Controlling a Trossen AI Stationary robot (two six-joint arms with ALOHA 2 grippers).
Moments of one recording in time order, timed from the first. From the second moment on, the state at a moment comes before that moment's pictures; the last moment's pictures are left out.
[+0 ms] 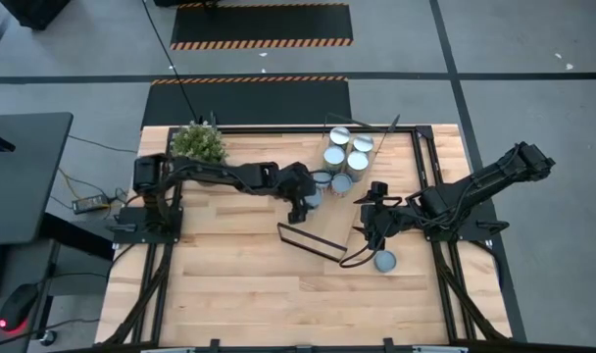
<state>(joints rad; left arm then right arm) 0.13 1.86 1.26 -0.24 0.00 0.10 0.36 1.13 0.80 -0.57 0.52 0.18</state>
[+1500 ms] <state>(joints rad) -0.02 1.47 1.27 -0.48 -0.25 0.09 0.51 1.27 0.80 -0.65 0.21 0.28</state>
